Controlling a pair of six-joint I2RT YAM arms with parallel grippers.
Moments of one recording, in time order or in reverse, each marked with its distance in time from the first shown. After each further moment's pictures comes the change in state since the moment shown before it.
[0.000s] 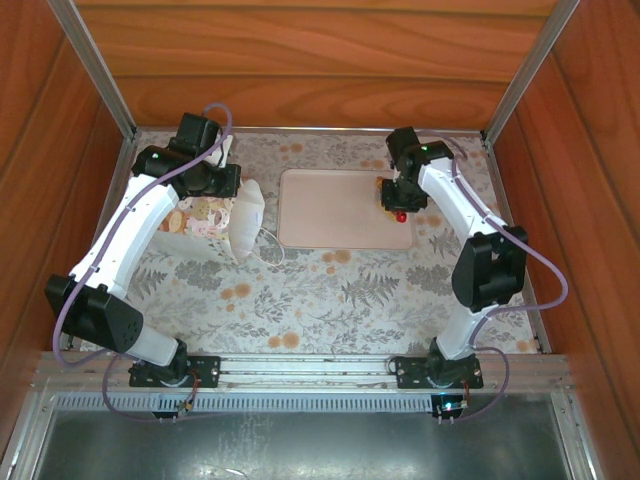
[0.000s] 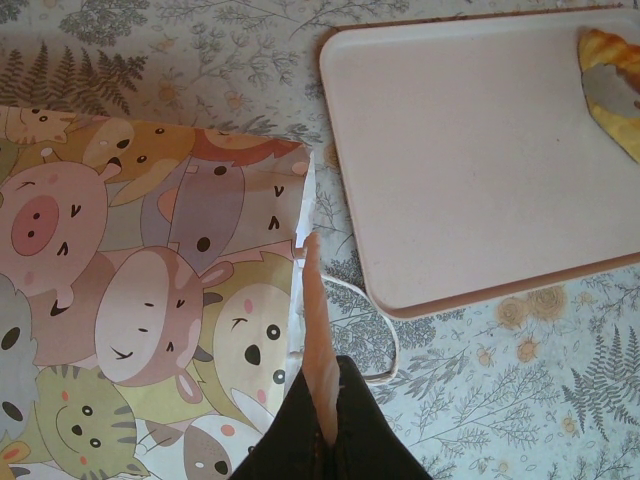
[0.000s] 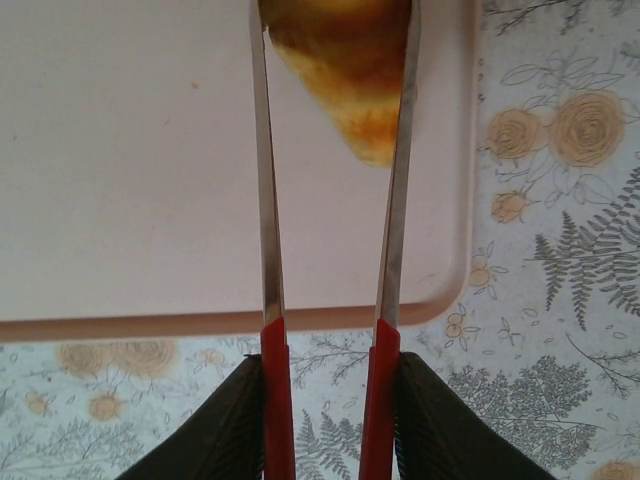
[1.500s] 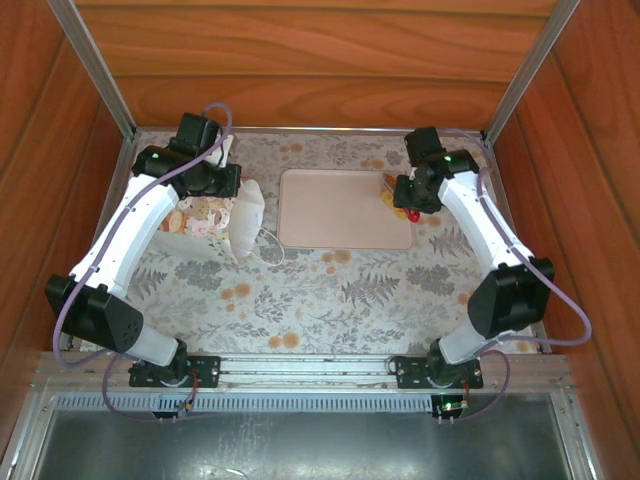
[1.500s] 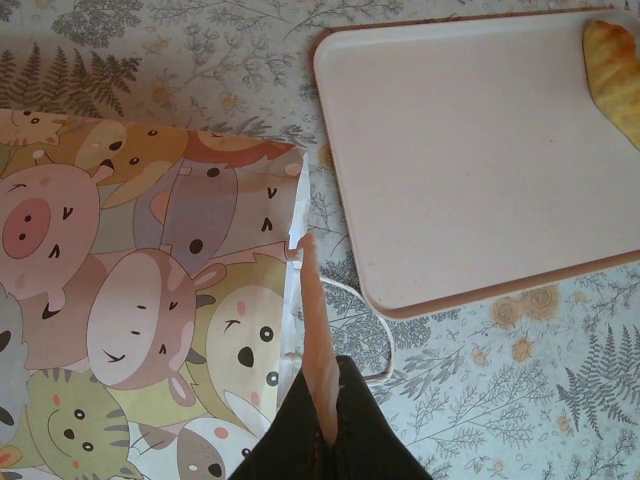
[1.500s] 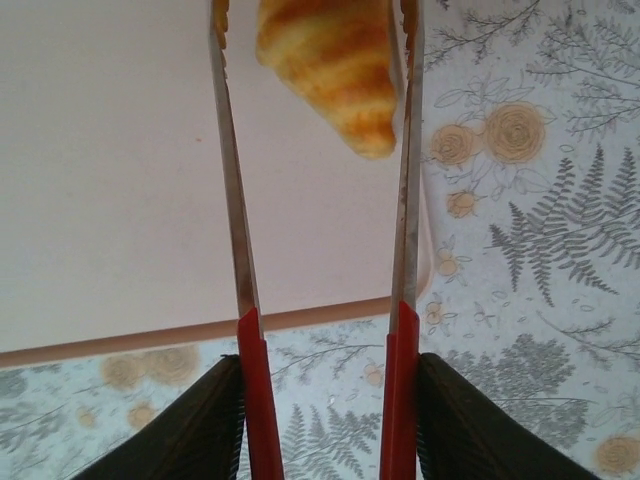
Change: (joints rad) left arm 0.000 0.000 0.000 0.003 0.010 0.000; right arm -0.025 -0.224 -0.106 0.053 -0.005 0.065
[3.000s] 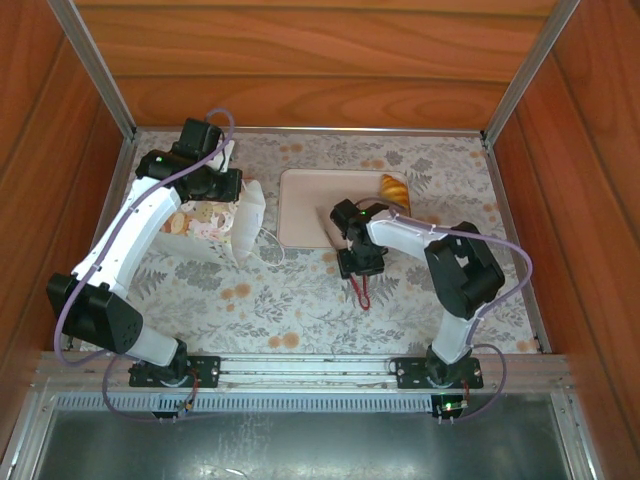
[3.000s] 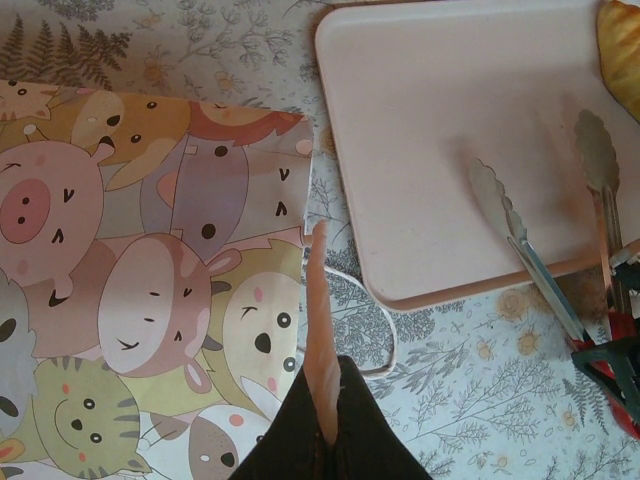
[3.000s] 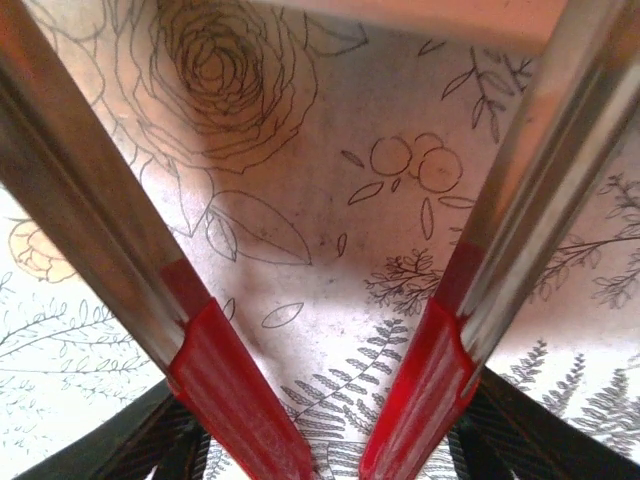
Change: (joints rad) left arm 0.000 -0.006 -0.056 0.027 0.006 -0.008; right arm 0.384 0.257 -0.360 0.207 -0.084 0.040
